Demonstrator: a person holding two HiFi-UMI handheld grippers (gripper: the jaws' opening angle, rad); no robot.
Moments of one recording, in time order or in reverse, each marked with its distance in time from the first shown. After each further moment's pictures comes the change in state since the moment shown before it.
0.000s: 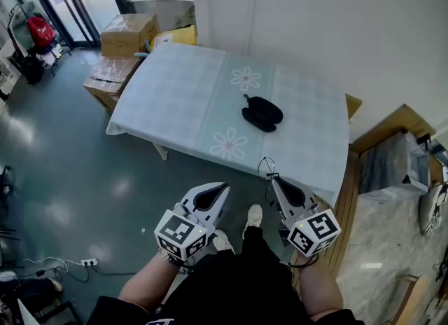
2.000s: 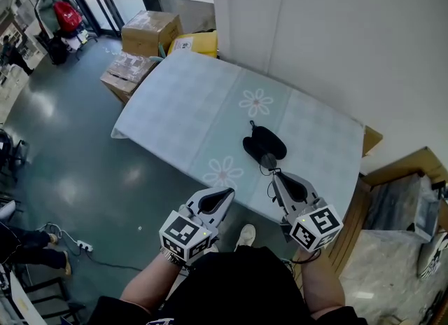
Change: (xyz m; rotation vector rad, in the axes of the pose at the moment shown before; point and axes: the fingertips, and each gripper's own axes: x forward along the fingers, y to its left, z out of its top) left arm 0.132 0.046 0.026 0.015 0.044 0.120; right arm 0.096 -0.135 0.053 -0.003 0.022 0.184
